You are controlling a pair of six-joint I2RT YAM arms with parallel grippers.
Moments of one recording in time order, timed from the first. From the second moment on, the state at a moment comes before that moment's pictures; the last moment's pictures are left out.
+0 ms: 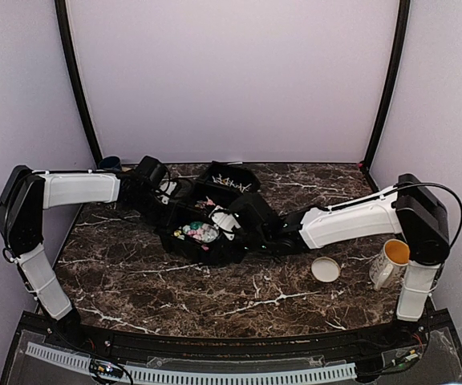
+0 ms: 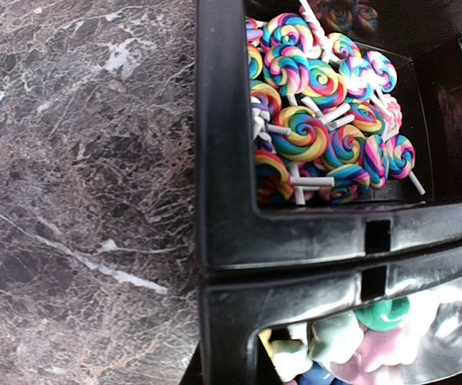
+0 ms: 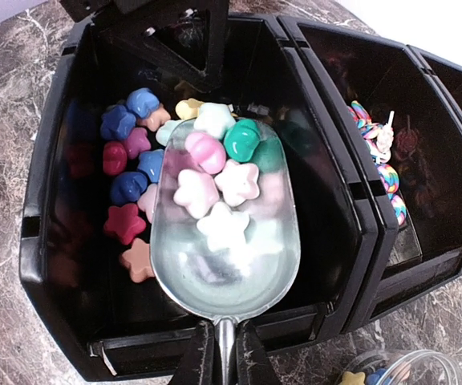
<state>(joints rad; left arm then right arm) -0.50 1.74 1.19 -0.52 0.13 -0.20 1.06 1.88 1.21 -0.02 0.13 -0.08</state>
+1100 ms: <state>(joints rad) -0.49 1.74 1.19 -0.52 0.16 -0.21 1.04 1.50 0.68 0.55 0.18 -0.11</state>
